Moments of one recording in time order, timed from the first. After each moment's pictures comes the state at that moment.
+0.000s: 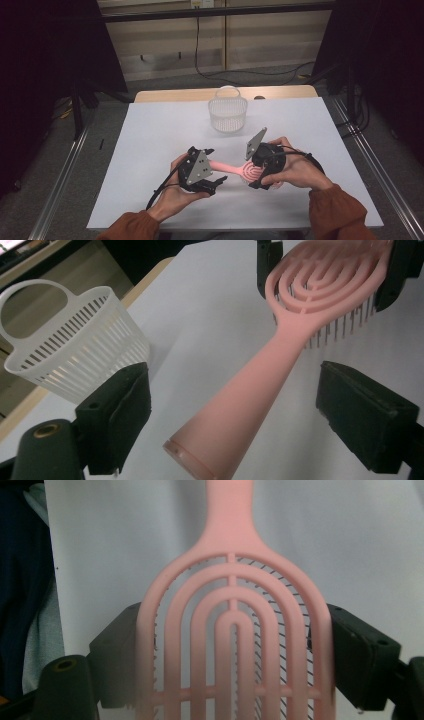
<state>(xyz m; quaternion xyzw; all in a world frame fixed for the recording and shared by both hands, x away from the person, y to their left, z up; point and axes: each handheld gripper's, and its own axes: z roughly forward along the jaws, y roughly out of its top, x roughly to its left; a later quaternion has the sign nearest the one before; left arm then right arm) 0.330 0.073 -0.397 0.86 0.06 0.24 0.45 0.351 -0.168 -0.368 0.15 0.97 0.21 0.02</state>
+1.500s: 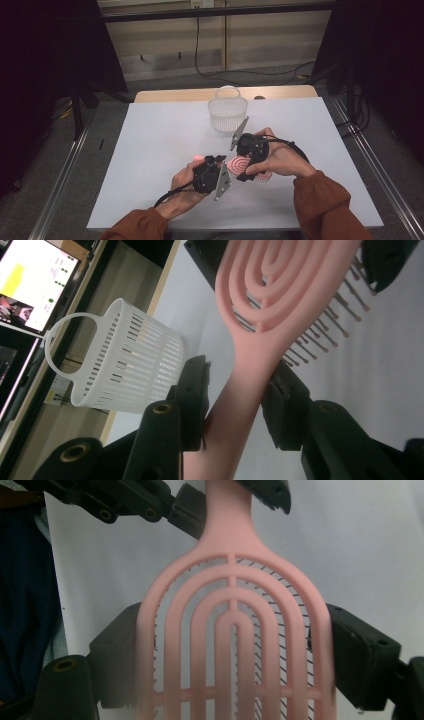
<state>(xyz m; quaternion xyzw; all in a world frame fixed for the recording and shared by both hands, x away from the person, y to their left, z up) 0.319 0.038 -0.411 0.87 -0.04 0.38 0.32 0.378 -0.134 -0.358 0.16 0.97 0.19 -0.02</state>
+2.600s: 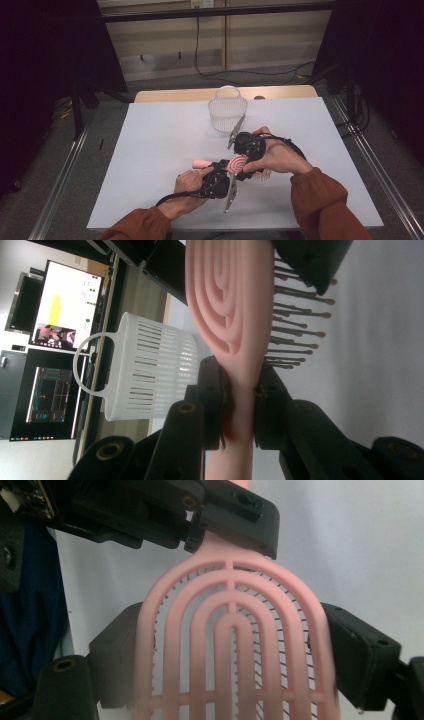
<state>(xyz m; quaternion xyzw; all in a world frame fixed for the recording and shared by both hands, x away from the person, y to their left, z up) 0.308 0.023 -0.428 0.85 -0.11 0.46 0.24 0.385 -0.129 -0.359 0.16 0.97 0.18 -0.04</state>
